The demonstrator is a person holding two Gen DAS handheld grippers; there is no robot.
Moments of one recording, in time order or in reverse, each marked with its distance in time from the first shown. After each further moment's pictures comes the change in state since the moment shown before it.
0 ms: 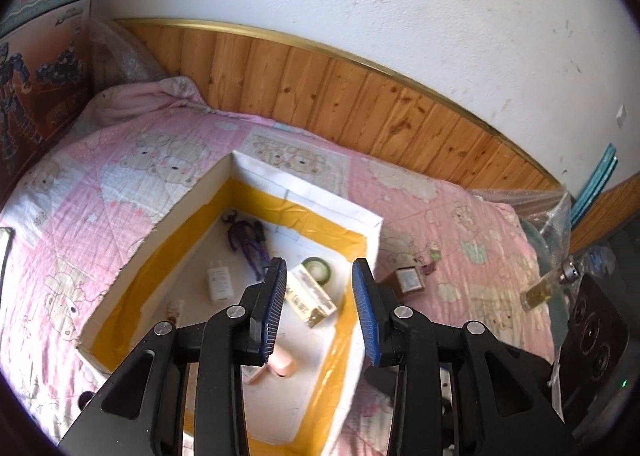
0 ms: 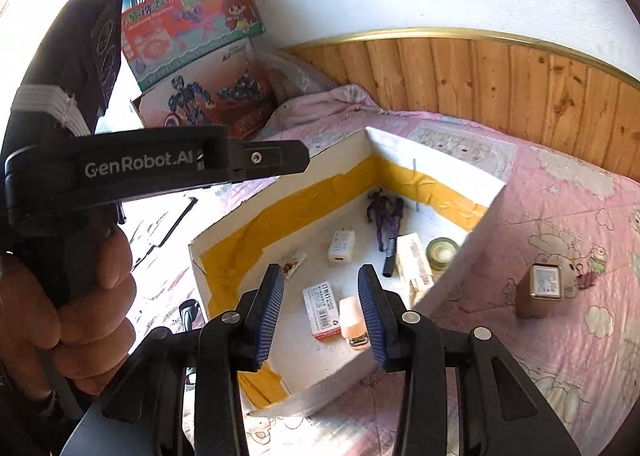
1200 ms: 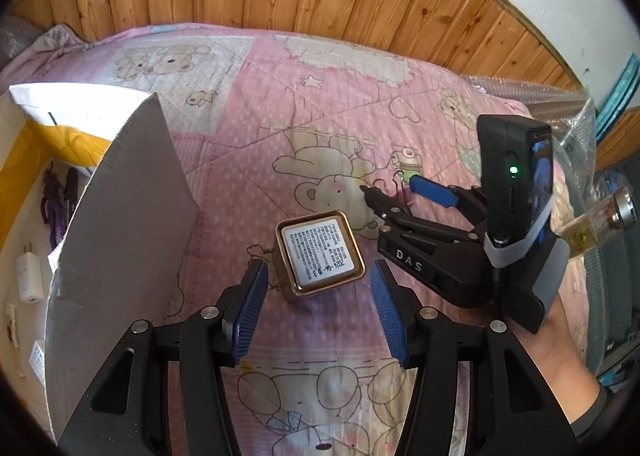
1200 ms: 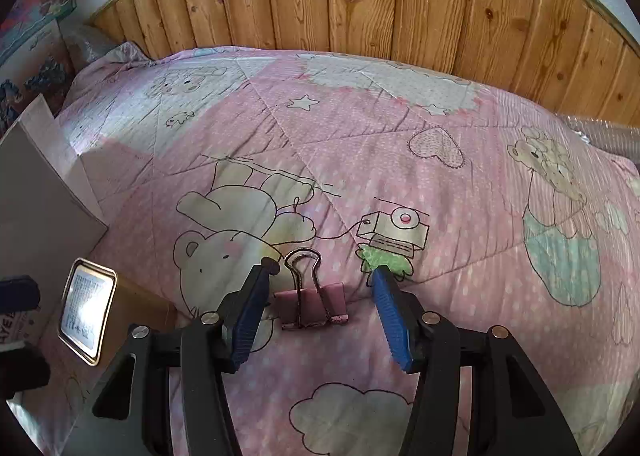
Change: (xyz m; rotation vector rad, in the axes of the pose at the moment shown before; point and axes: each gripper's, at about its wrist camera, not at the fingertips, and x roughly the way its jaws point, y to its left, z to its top) left arm 0.233 -0.133 -0.058 0.126 0.299 0.052; right arm 0.093 -0.313 -0.037 0.053 0.170 -0.421
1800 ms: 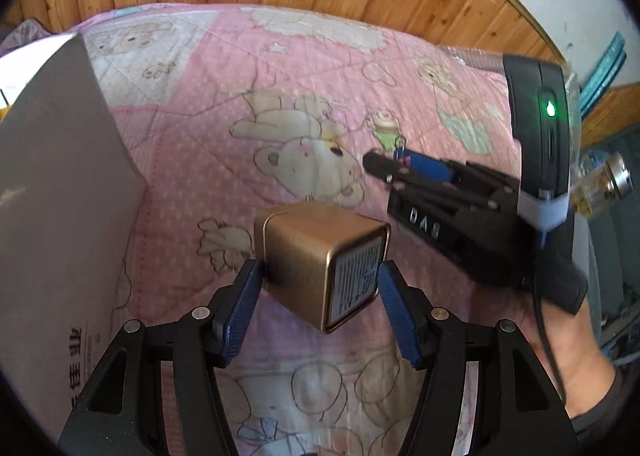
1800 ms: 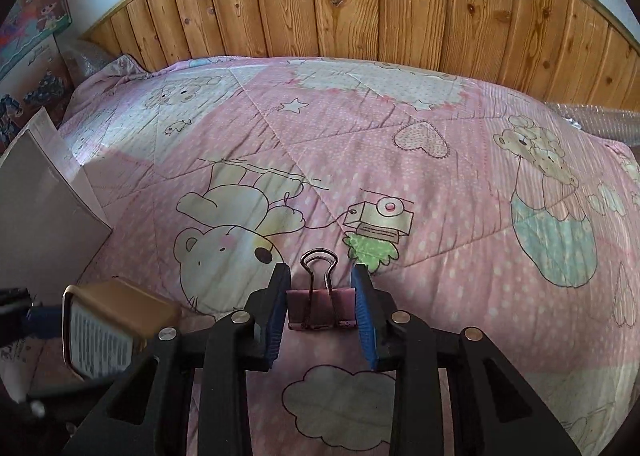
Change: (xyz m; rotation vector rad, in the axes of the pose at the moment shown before) left arm 0.024 -0.005 -0.032 0.022 0.086 -0.113; right arm -0.012 -0.013 -0.007 0.078 -0.005 0.015
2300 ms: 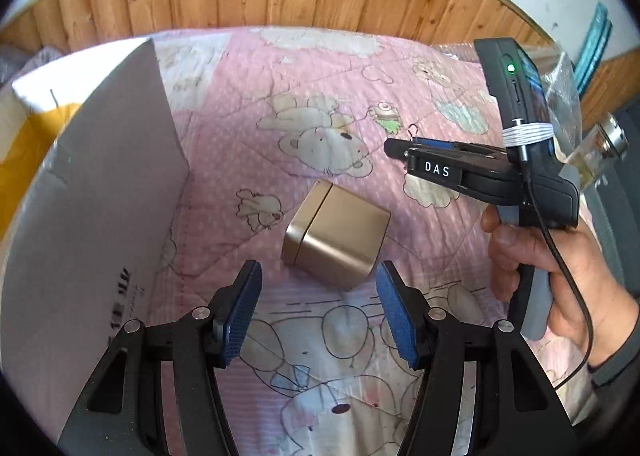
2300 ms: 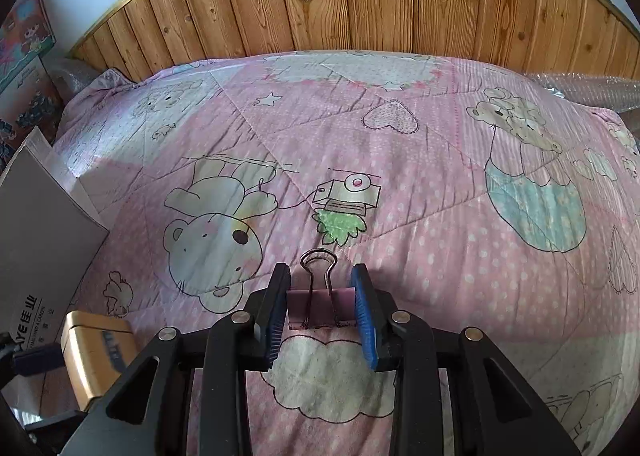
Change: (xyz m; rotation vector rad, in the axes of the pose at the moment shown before) left arm -0.035 -0.005 -0.025 0.154 -0.132 0.114; right arm -0.006 -0.013 -0.010 0.077 0.019 0.002
